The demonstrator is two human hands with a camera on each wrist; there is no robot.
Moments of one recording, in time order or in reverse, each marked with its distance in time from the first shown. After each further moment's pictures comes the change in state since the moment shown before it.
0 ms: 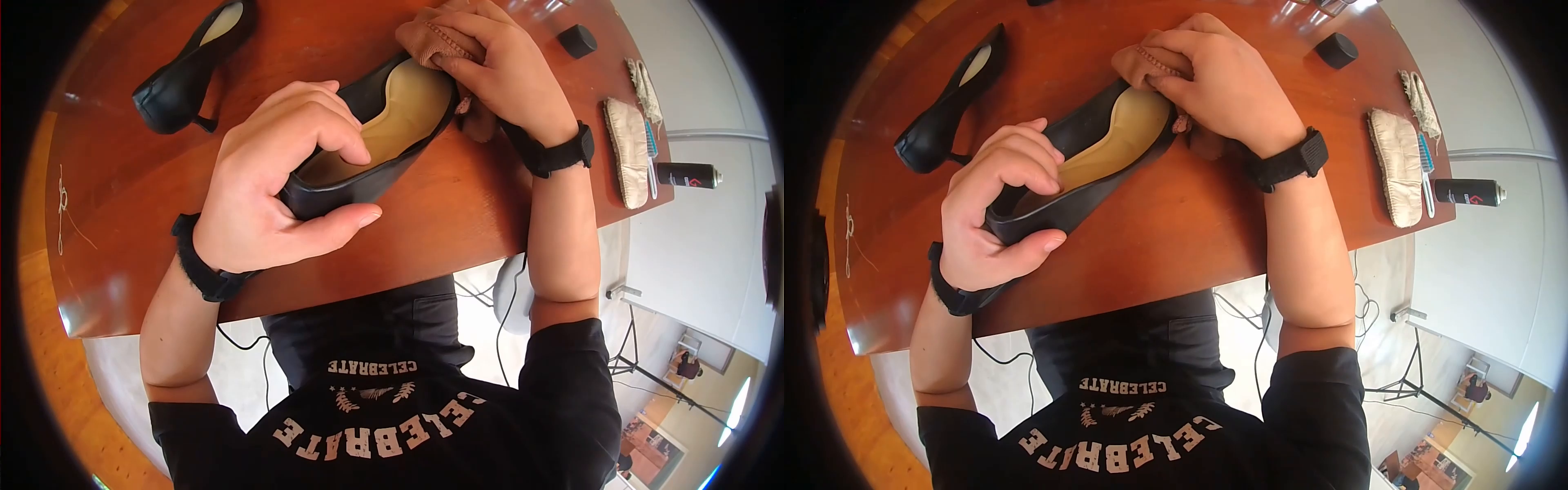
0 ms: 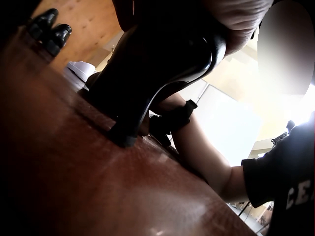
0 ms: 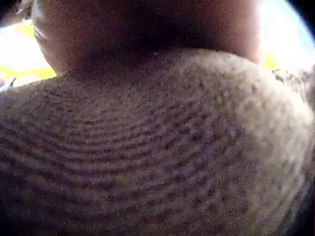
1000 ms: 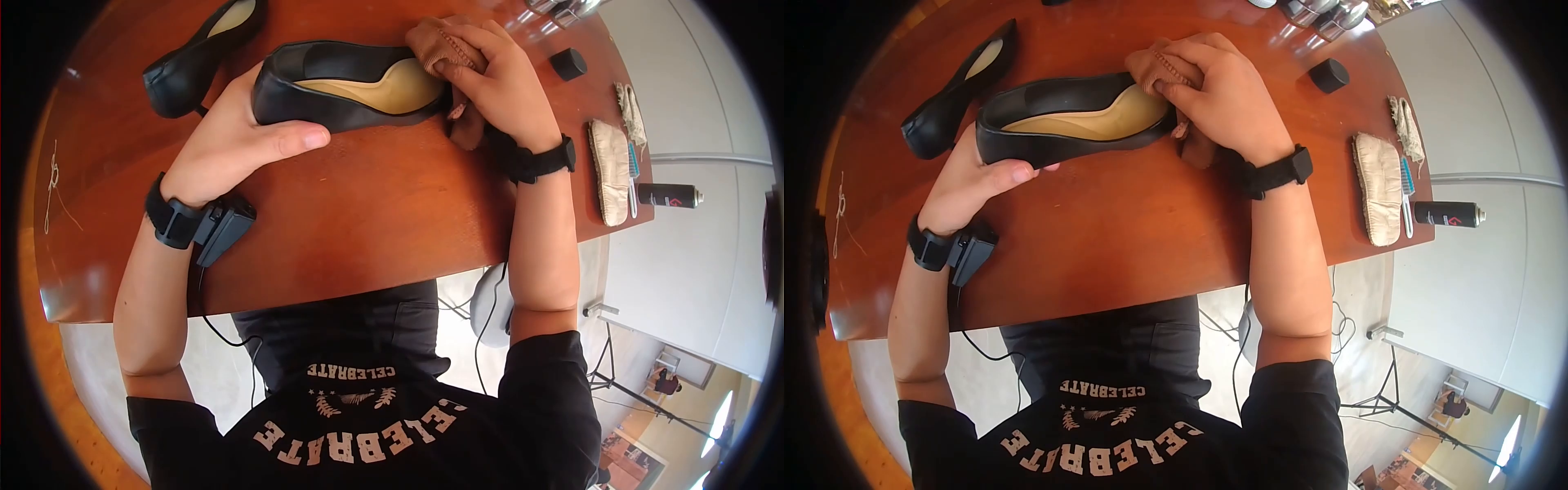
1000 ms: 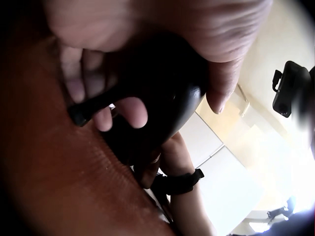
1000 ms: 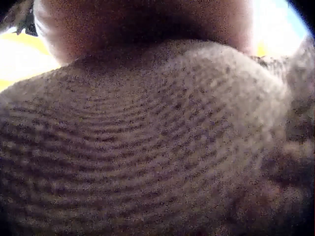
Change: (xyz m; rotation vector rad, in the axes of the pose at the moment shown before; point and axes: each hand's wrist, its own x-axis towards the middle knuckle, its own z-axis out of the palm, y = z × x) left_hand -0.011 -0.024 -0.019 -0.511 0.072 -0.612; right_hand 0.010 0.019 0.000 0.113 0.041 -0.054
